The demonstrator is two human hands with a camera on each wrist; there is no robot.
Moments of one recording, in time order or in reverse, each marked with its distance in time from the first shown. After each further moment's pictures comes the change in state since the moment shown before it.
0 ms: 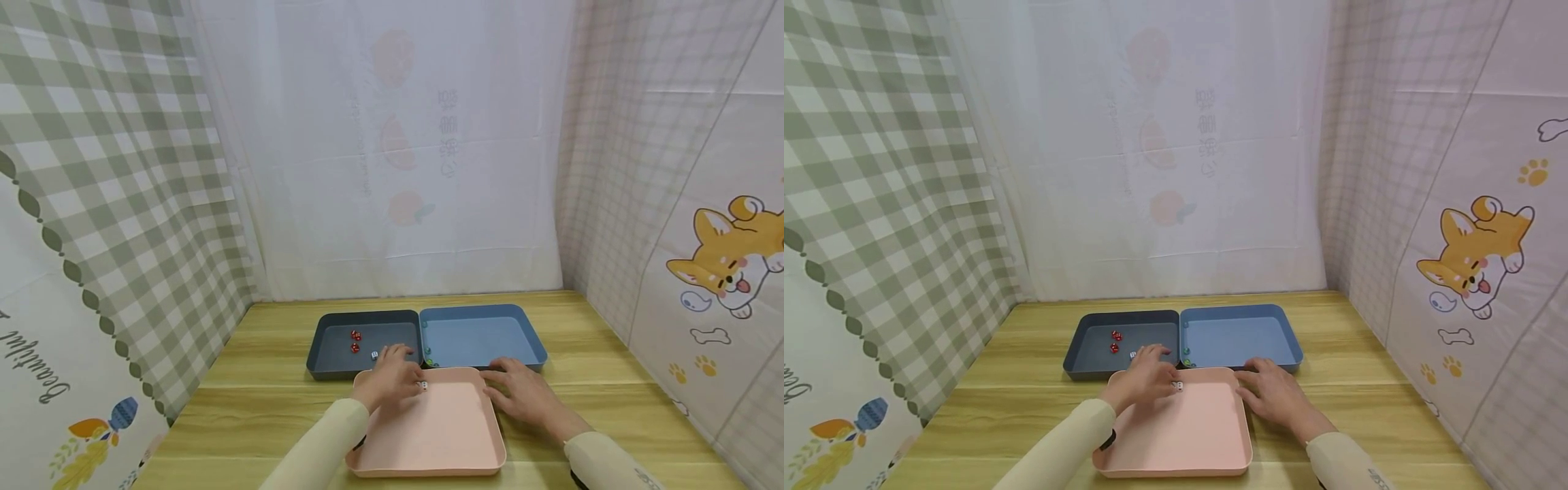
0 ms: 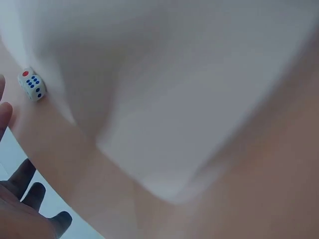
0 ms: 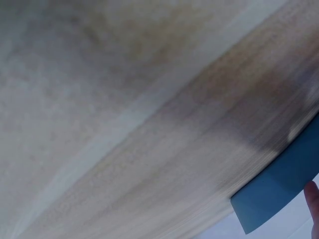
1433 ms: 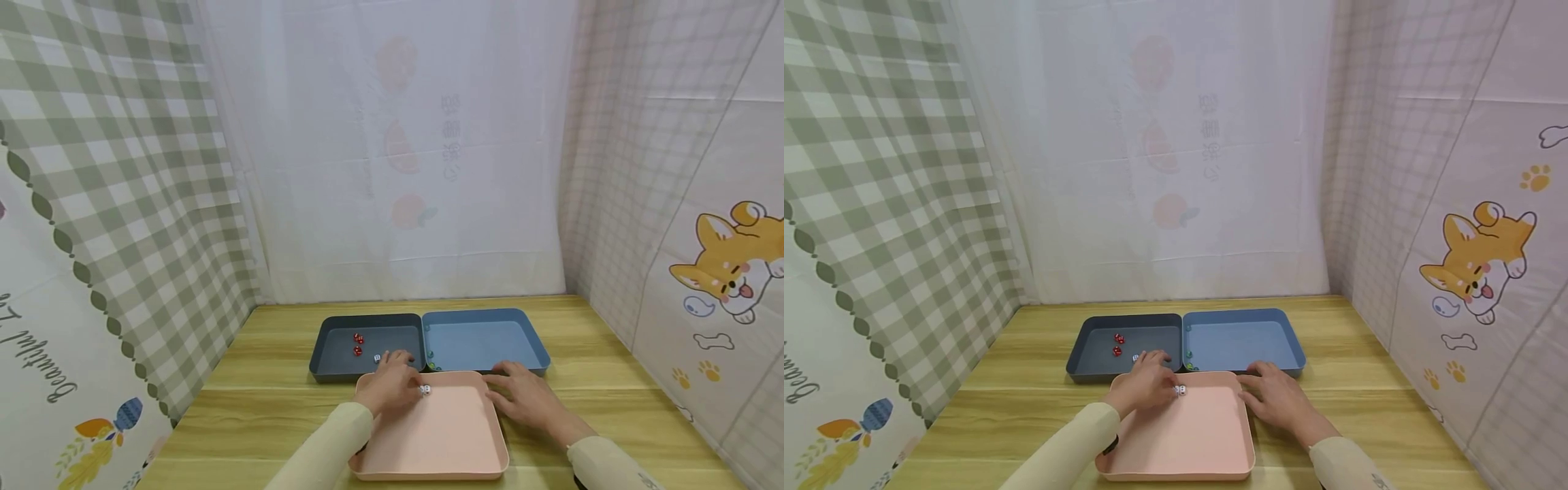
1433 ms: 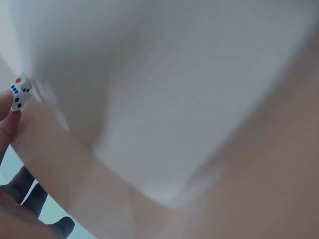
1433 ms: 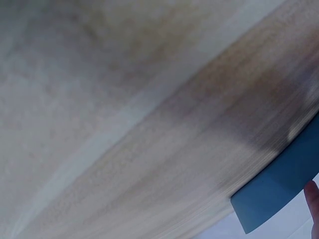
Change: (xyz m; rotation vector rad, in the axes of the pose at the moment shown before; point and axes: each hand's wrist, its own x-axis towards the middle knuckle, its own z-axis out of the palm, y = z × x) left_hand -0.001 -0.004 0.009 0.116 0.052 0.037; right_hand 0.000 0.001 0.000 -0.016 0.016 -0.016
